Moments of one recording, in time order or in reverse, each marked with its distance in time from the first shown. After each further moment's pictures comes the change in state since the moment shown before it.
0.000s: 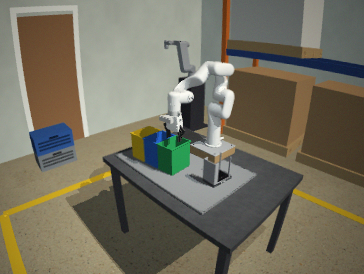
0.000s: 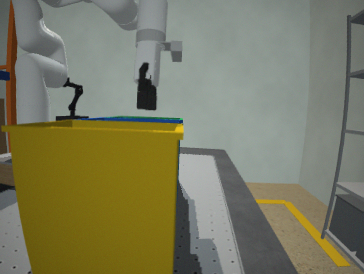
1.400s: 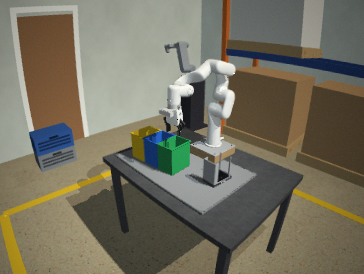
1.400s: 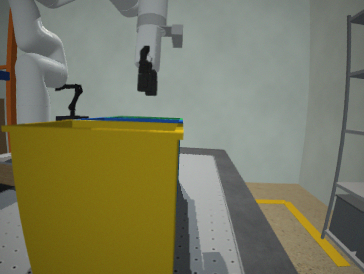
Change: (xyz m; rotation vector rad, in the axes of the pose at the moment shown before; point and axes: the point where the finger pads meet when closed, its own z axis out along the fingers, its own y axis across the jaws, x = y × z) arm 0.000 0.001 -0.040 0.000 0.000 0.000
